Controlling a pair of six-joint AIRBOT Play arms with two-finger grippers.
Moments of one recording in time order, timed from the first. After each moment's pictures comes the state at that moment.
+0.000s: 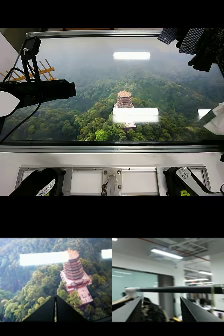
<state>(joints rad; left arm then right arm) -0.36 -0.90 1.25 1.44 -1.11 -1.83 -1.04 -1.06 1.65 0.45 0.43 -0.18</state>
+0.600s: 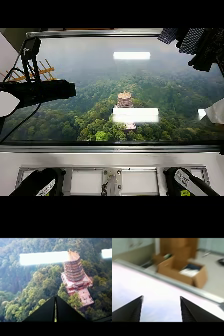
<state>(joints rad) -0.36 -0.90 1.25 1.44 -1.12 -1.83 -0.49 -1.12 1.49 -0.20 1.15 0.33</state>
